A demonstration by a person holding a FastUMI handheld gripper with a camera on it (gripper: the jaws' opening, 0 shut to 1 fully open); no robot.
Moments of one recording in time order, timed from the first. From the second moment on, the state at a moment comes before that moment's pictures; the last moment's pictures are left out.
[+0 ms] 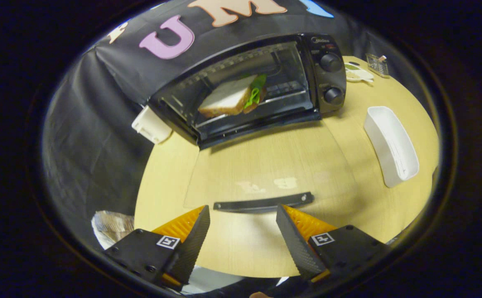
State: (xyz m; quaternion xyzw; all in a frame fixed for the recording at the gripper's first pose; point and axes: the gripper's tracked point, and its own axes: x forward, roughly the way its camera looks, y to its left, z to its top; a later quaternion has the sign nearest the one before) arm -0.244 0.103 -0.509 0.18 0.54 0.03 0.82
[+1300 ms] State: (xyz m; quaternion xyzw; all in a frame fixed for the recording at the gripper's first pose) arm -0.142 0.076 -0.438 0.04 0.40 0.03 0.91
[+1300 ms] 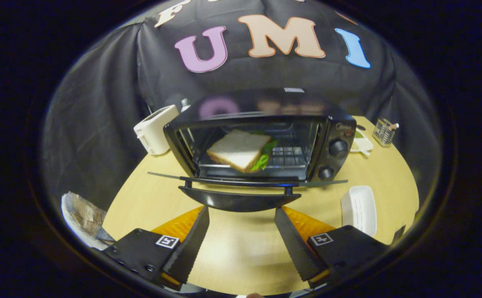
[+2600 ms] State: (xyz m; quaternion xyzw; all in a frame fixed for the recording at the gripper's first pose) arm -0.035 -0.028 -0.084 0.04 0.05 0.03 1.00
